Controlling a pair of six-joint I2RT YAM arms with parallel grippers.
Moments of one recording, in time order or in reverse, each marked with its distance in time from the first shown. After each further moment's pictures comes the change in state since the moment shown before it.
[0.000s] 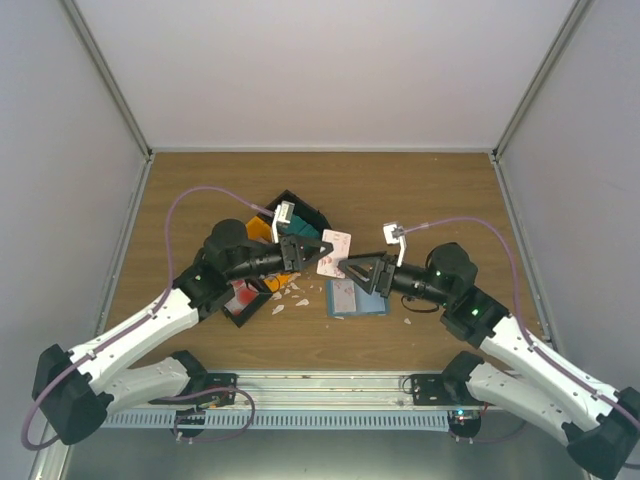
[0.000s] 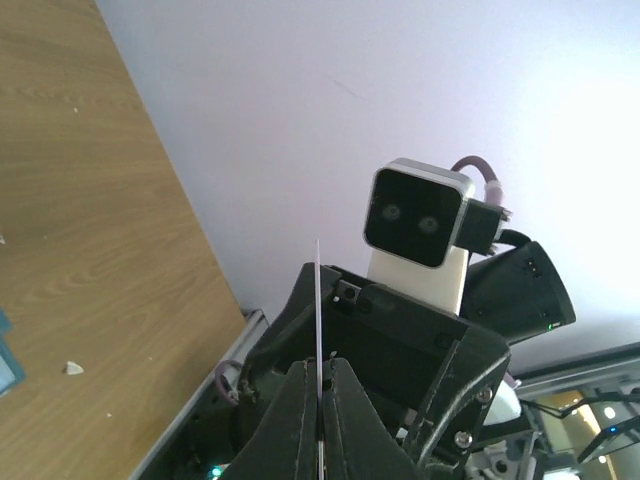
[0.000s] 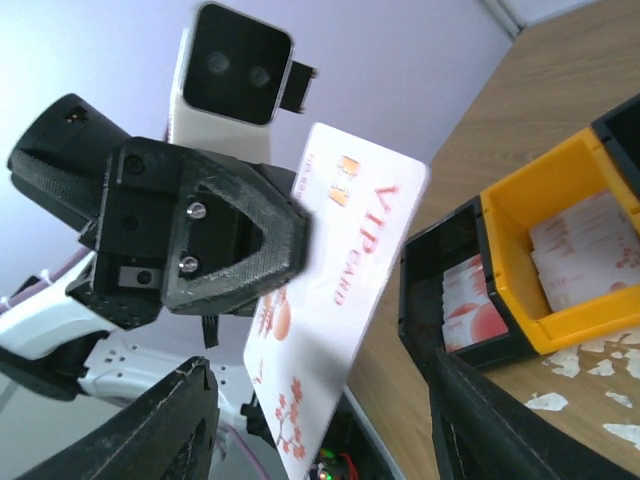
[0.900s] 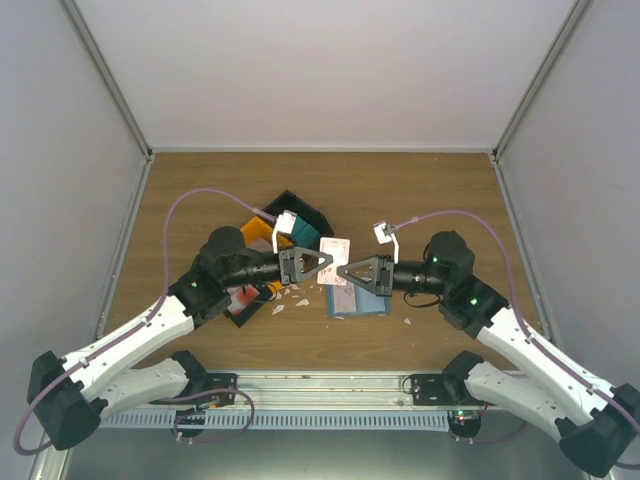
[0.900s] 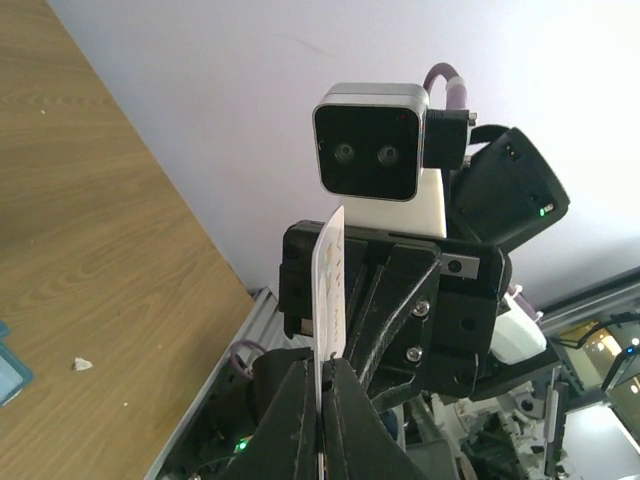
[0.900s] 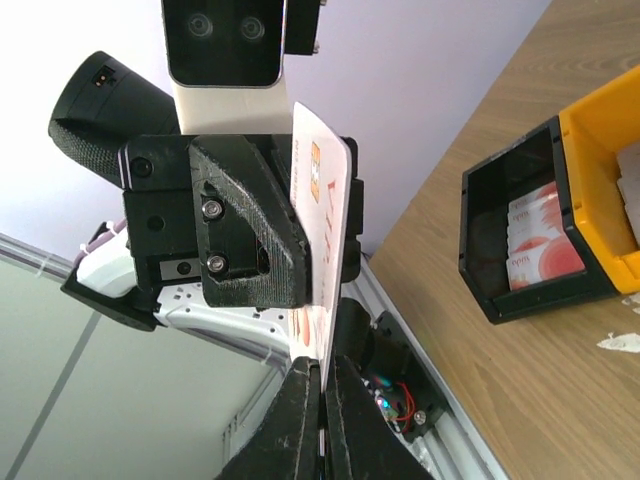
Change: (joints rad) left arm -0.043 -0.056 -0.037 0.009 0.034 0.095; right arm -0.057 0.065 0.076 -0.058 -0.259 0.043
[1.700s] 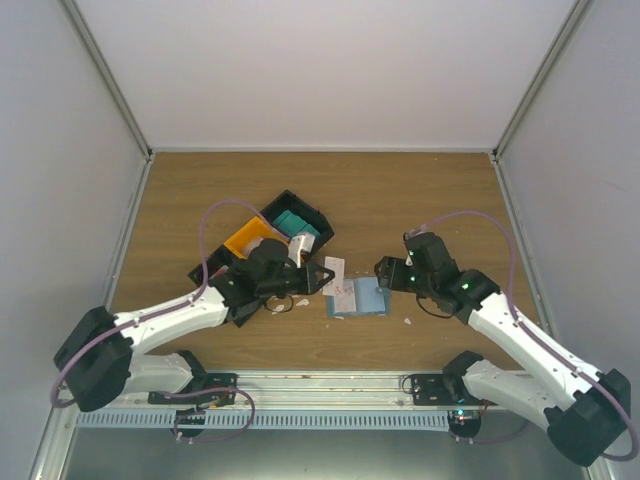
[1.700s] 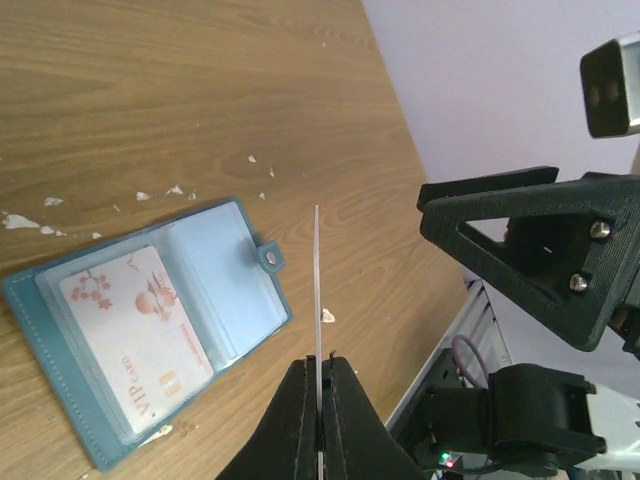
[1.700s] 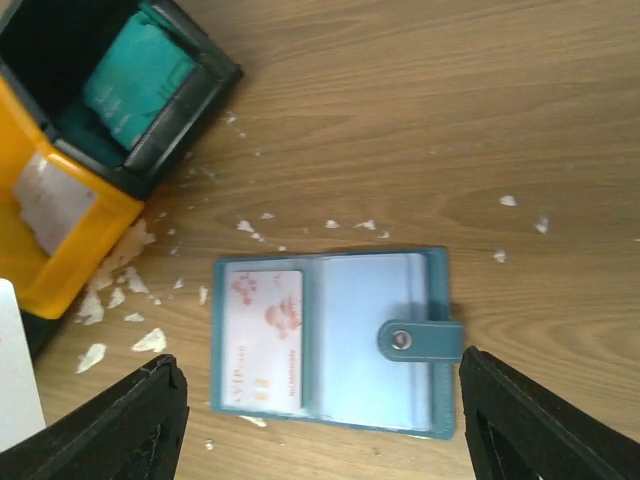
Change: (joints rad) left arm -0.051 0.225 -0.095 -0.084 -0.304 0.141; right arm -0.082 0.111 0.041 -0.613 0.744 -0.206
